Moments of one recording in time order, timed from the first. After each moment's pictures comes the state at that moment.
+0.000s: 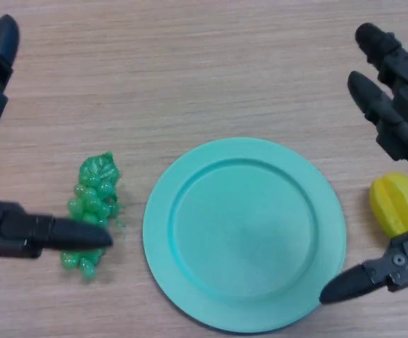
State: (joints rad) left arm 0.01 0.27 0.36 -0.99 -0.49 0.51 0.00; right arm 0.03 -0.51 -0.04 -1.00 0.39 0.57 -0.02
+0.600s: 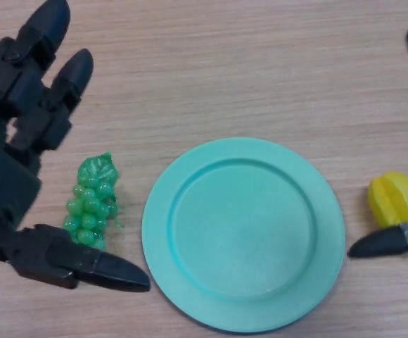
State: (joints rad) left arm 0.04 0.34 0.28 -1.00 -0.47 0.51 -0.13; right arm -0.04 -0.36 -0.17 -1.00 0.31 0.58 -0.04
